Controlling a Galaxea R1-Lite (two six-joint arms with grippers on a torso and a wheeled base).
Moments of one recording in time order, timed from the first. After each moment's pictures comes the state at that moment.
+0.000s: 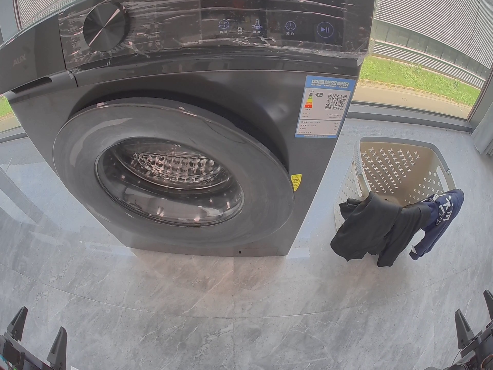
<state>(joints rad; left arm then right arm) 0.00 0.02 -0.02 0.00 -0.01 -0.01 0.01 0.02 -0.02 0.00 0.01 0.00</state>
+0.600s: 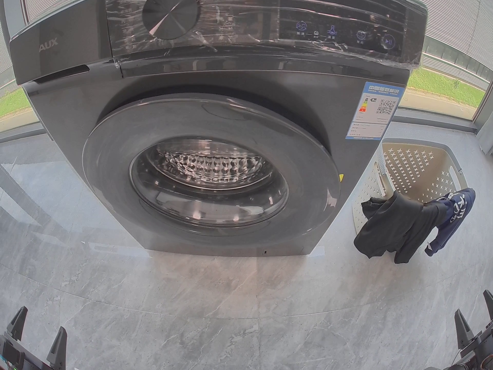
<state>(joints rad) 0.00 0.02 -0.02 0.00 -0.01 -0.01 0.02 0.02 -0.02 0.00 0.01 0.00</state>
